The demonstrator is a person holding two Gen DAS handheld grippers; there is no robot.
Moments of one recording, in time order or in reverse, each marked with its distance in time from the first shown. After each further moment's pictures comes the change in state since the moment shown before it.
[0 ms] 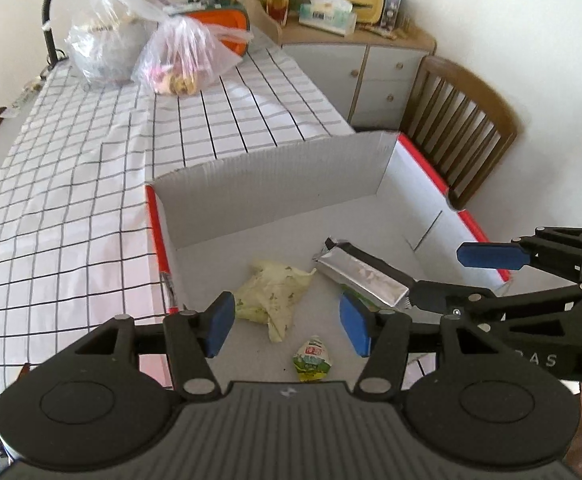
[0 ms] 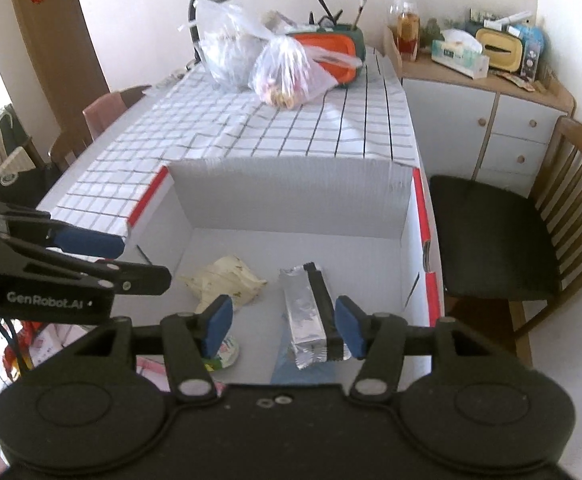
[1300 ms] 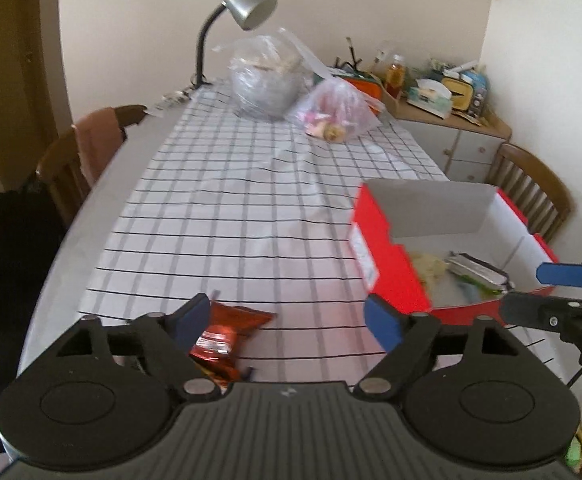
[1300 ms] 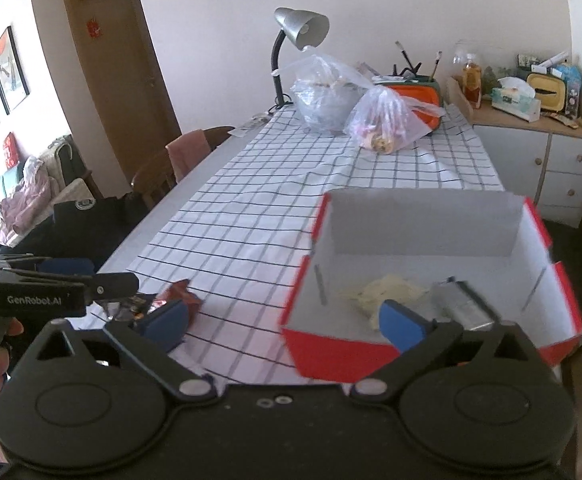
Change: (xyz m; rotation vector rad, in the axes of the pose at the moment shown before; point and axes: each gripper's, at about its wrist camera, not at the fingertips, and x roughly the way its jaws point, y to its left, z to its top) left arm -0.129 0.143 -0.126 -0.185 -0.231 0.176; right arm -0.036 0.145 -0.038 -0.009 -0.150 0.131
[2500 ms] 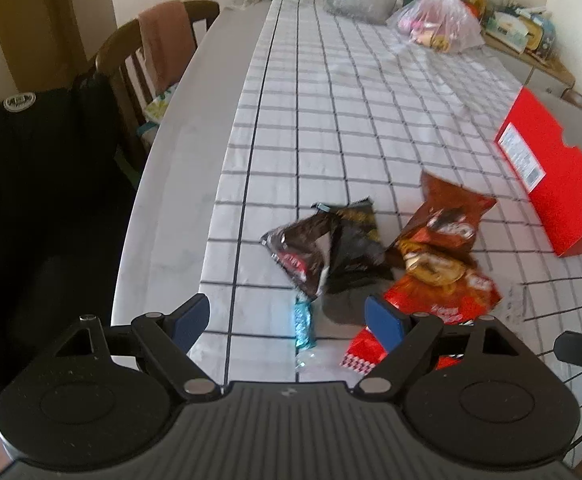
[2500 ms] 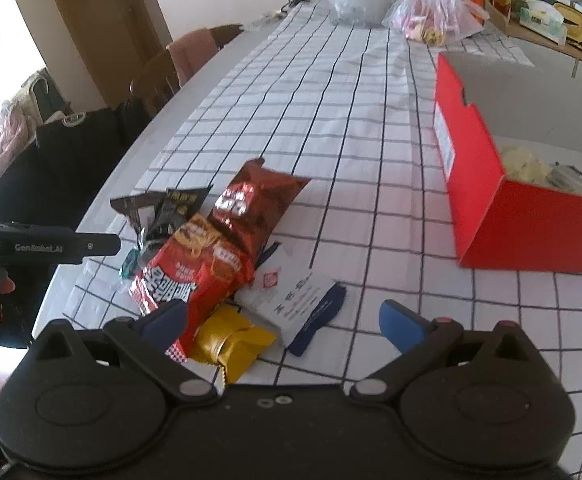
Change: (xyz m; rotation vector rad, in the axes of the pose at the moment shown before) left arm 0.061 0.185 -0.068 -0.038 0.262 0.065; right arm 0.106 0.132 -0.065 0.038 0.270 -0.074
